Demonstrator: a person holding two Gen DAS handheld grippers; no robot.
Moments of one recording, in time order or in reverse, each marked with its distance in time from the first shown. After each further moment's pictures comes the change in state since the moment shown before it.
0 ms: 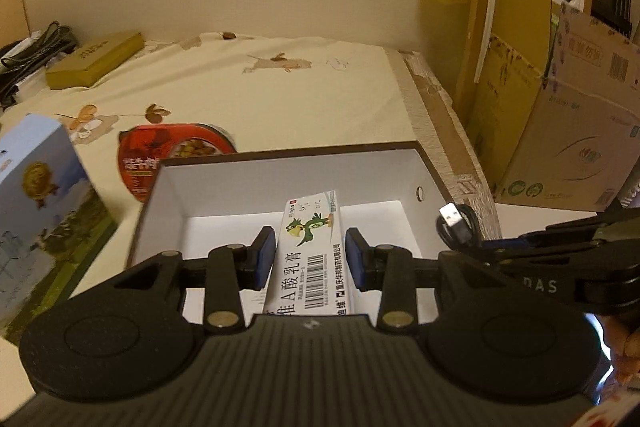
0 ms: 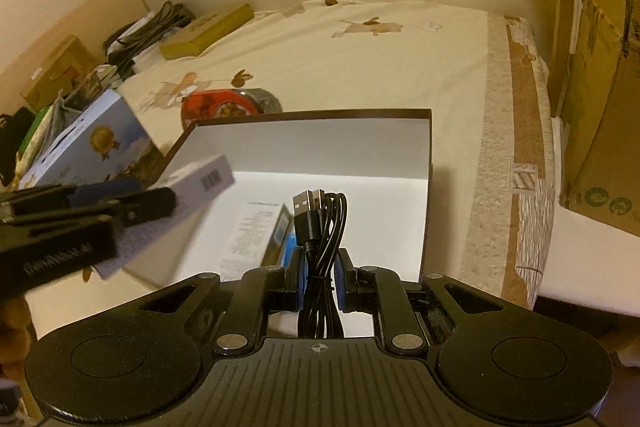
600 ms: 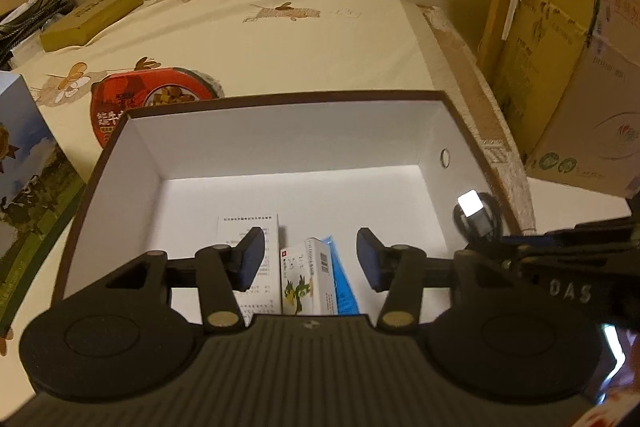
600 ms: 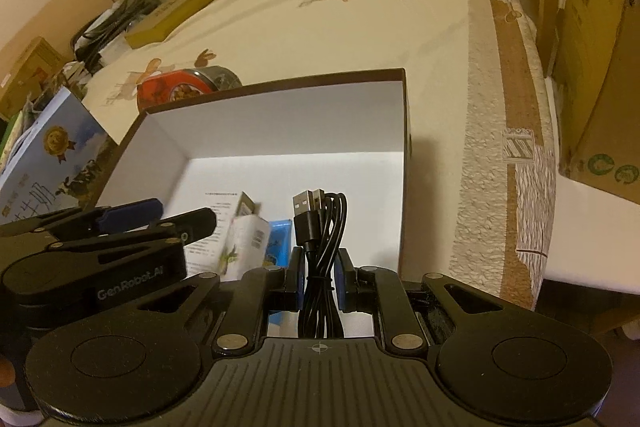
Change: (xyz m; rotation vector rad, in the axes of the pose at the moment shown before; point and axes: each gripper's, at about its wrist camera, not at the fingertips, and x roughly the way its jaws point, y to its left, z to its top) left arm 0.073 -0.011 -0.017 -0.022 0.118 0.047; right arm 0.041 -0.028 0.000 0.070 0.074 -0.037
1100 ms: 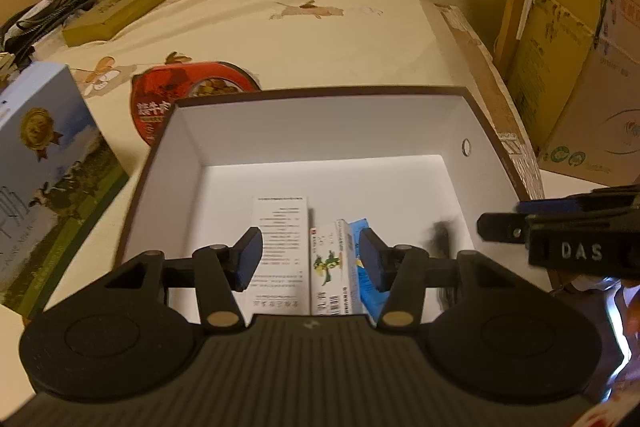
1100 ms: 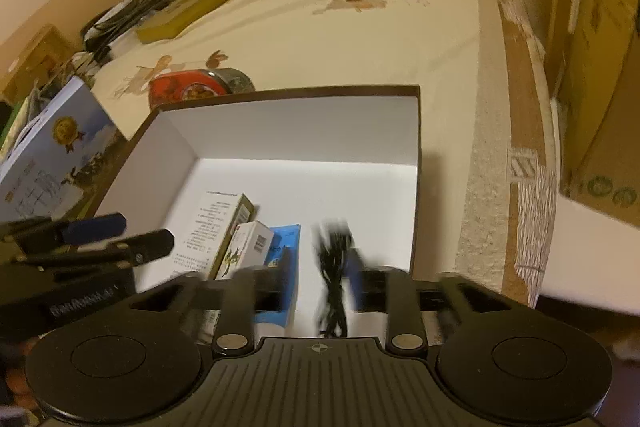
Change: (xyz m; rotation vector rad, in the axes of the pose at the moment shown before) left arm -0.036 0.026 -0.008 -0.015 0.007 0.045; right arm -0.012 0.019 -0.003 -0.073 -0.048 -0.009
